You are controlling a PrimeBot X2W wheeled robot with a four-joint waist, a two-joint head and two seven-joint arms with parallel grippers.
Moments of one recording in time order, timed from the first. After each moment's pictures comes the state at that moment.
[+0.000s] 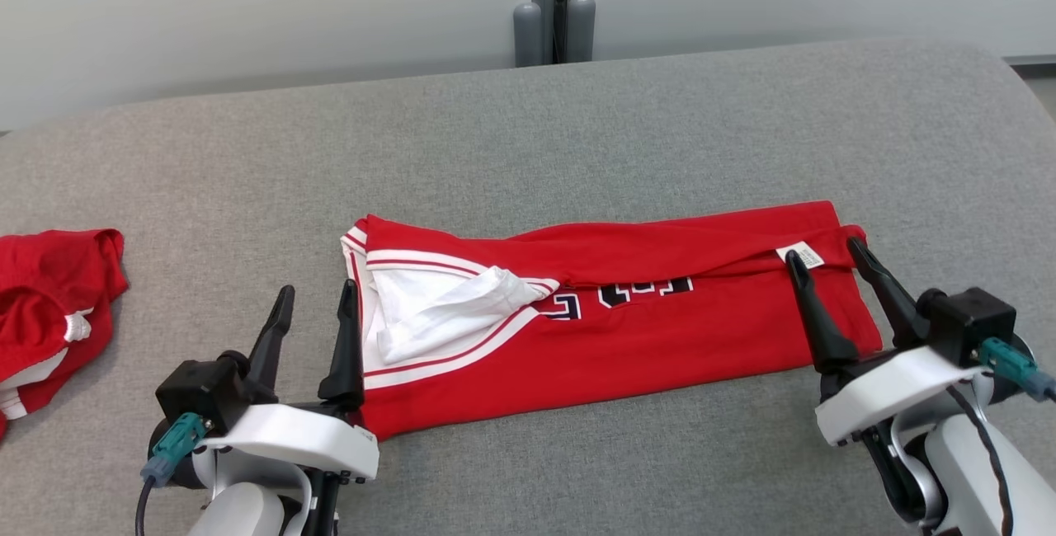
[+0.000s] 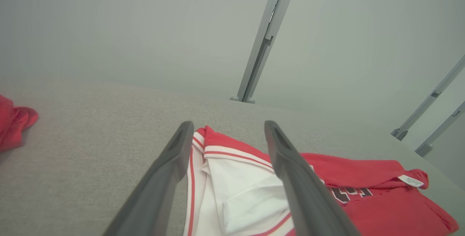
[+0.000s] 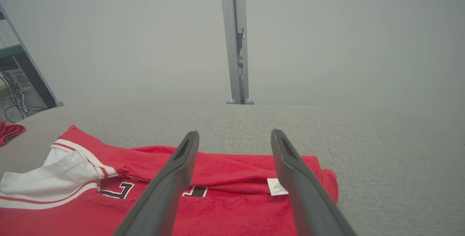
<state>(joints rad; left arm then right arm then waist) -0.18 0.23 -0.40 0.17 -0.67 0.19 -0.26 -0.35 -0.28 0.36 0.40 0.47 0.13 -0.26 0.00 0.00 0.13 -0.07</state>
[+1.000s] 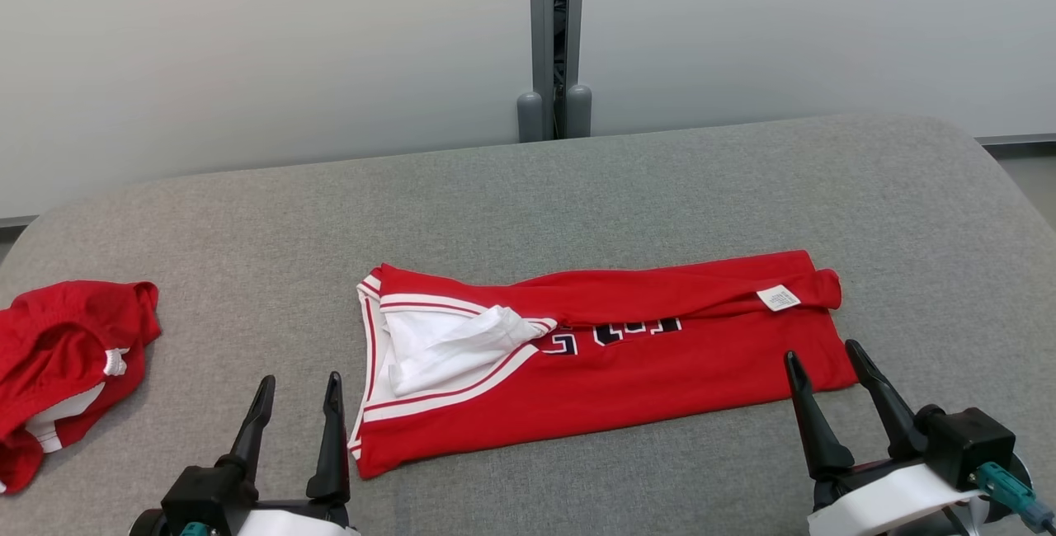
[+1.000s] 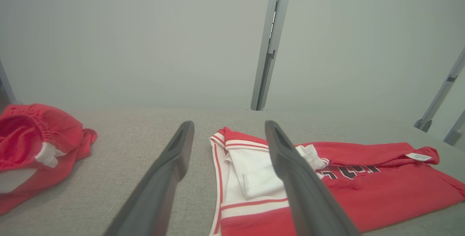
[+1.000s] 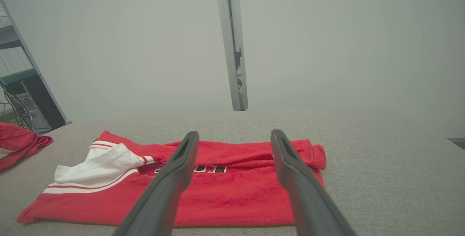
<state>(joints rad) 0.07 0.05 -0.10 0.14 -0.25 0.01 -0.26 -0.04 -0.17 0.21 0.21 0.33 0.13 -0.26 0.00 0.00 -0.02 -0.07</state>
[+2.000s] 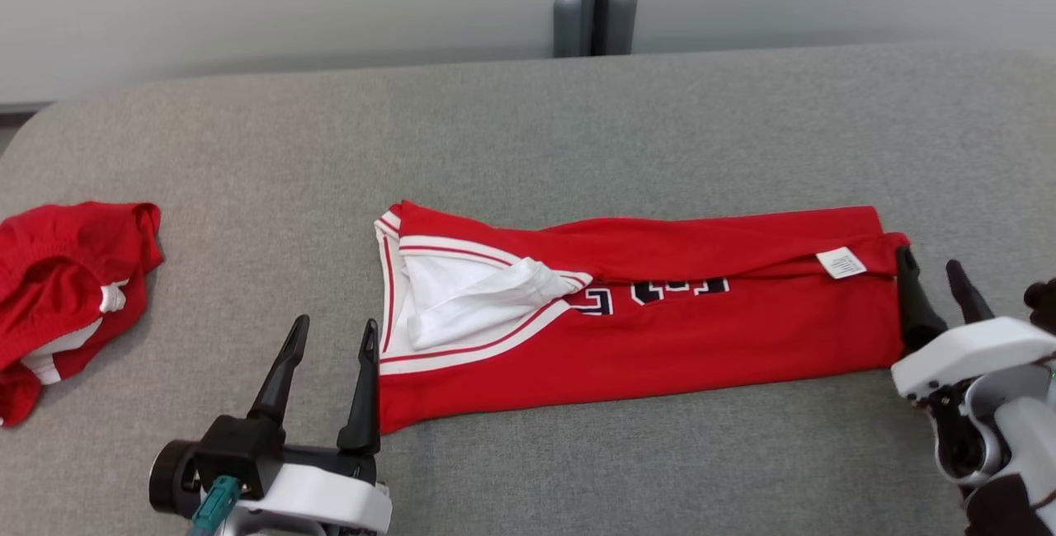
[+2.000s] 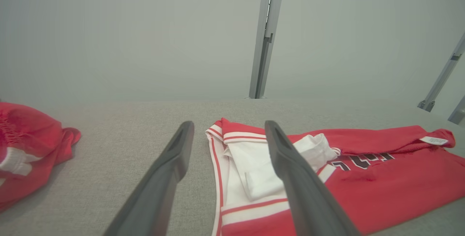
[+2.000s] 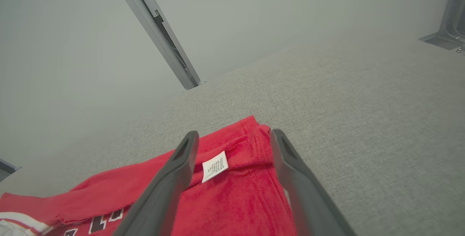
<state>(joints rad) -0.01 0.05 -0.15 0.11 -0.19 -0.01 -0.26 -0.43 -0.27 0.24 0.72 0.78 0.13 -0.26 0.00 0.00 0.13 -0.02</state>
